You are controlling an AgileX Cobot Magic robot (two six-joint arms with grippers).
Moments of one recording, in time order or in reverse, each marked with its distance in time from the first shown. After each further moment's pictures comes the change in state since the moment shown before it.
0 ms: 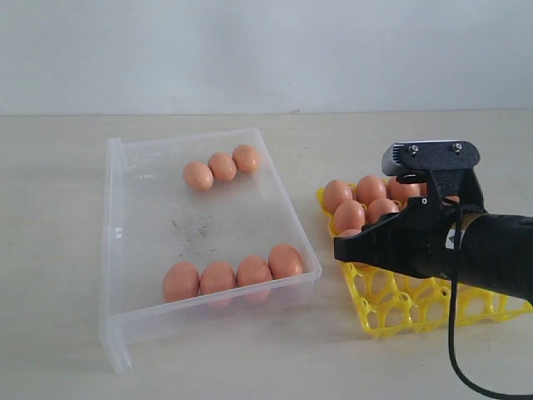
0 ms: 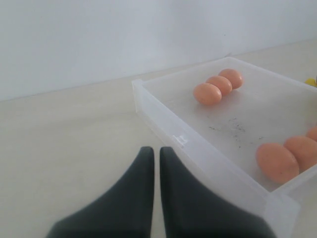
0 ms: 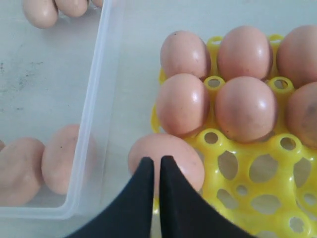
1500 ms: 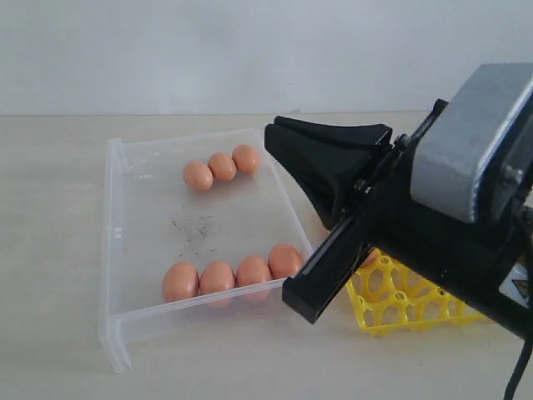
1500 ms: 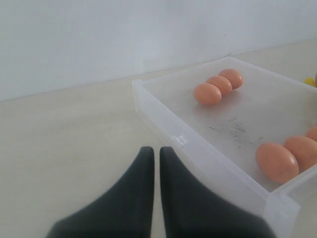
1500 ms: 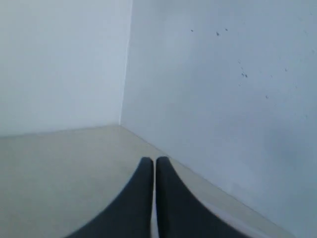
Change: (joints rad) left arm 0.000 0.000 0.000 0.000 0.000 0.000; right arm 0.343 -0.315 0.125 -0.180 -0.636 -0.285
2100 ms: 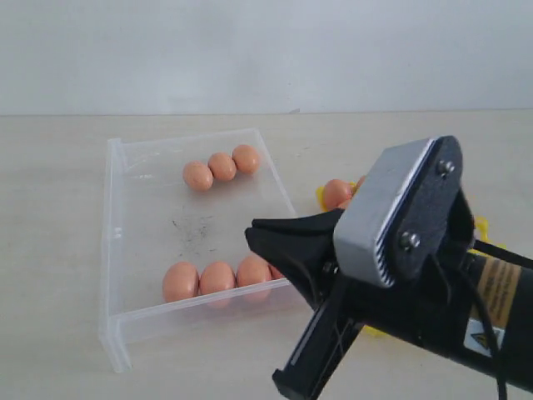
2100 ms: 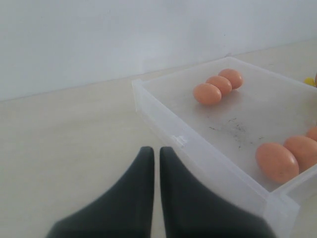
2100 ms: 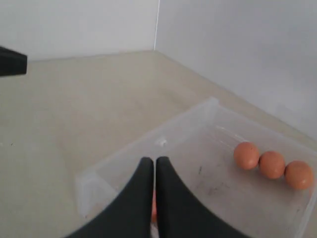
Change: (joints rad) left arm 0.000 0.000 0.000 0.000 0.000 0.000; right arm 0.036 0.026 0.004 -0.099 0.283 0.111
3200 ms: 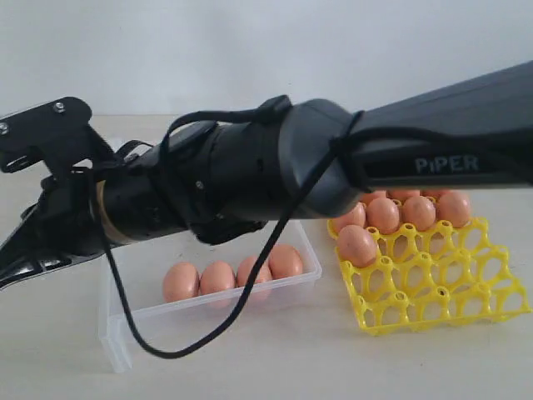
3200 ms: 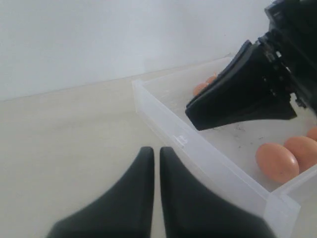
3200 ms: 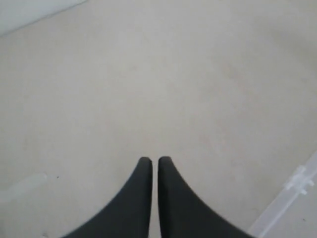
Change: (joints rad) left arm 0.000 0.000 0.000 0.000 0.000 0.000; right arm 0.108 0.764 -1.020 -1.425 0.410 1.675
